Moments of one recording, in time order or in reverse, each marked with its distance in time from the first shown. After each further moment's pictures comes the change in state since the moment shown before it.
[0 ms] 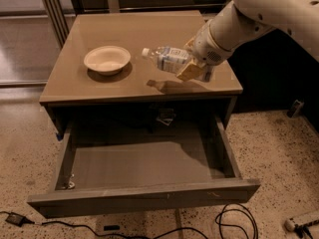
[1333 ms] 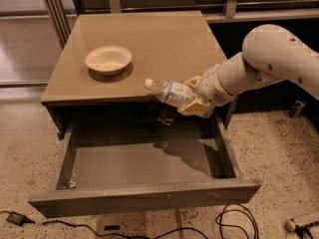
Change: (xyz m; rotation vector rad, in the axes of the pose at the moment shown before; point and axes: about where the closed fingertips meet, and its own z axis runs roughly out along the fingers) arm 0.052 0.071 0.047 -0.090 -0.105 0.036
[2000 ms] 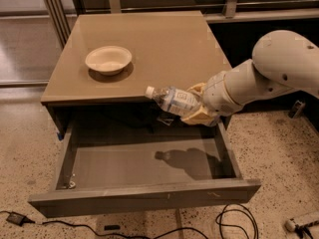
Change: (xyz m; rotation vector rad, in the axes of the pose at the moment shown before) arm -0.006 0.032 -0.016 0.009 -0.007 -0.044
